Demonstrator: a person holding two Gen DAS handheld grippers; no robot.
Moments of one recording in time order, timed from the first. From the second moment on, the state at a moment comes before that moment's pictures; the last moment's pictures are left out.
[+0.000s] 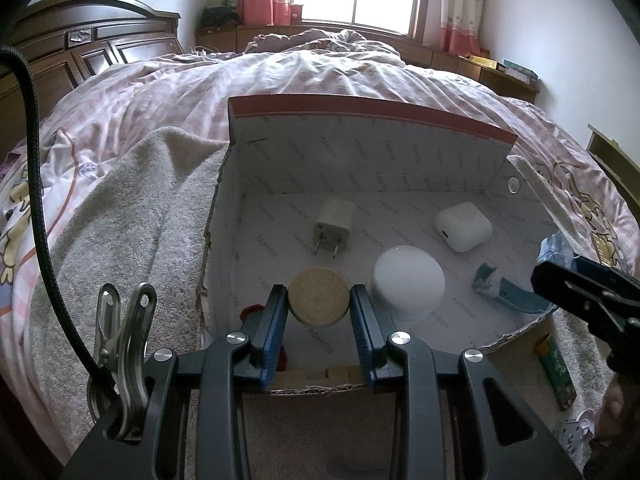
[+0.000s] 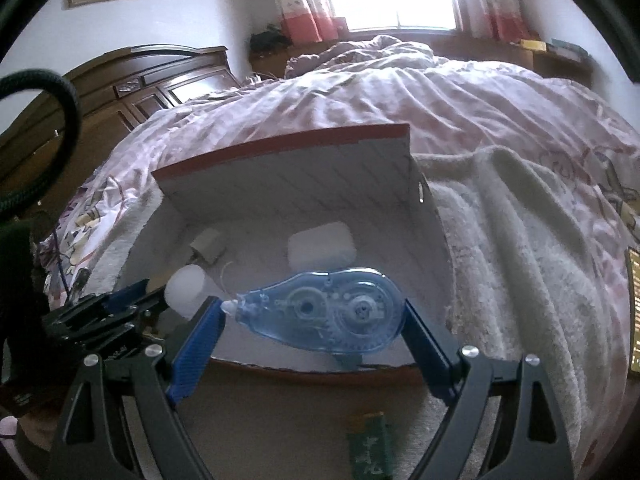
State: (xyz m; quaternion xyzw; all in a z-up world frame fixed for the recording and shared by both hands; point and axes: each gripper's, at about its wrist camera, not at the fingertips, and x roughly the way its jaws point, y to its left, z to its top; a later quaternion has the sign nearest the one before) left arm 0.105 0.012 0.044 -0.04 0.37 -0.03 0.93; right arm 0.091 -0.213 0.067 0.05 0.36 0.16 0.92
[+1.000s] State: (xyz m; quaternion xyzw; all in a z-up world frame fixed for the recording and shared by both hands) left arm 0.102 0.011 0.045 -0.03 0.37 -0.03 0.93; right arm 0.085 -0.202 0.061 0.02 0.35 0.15 0.93
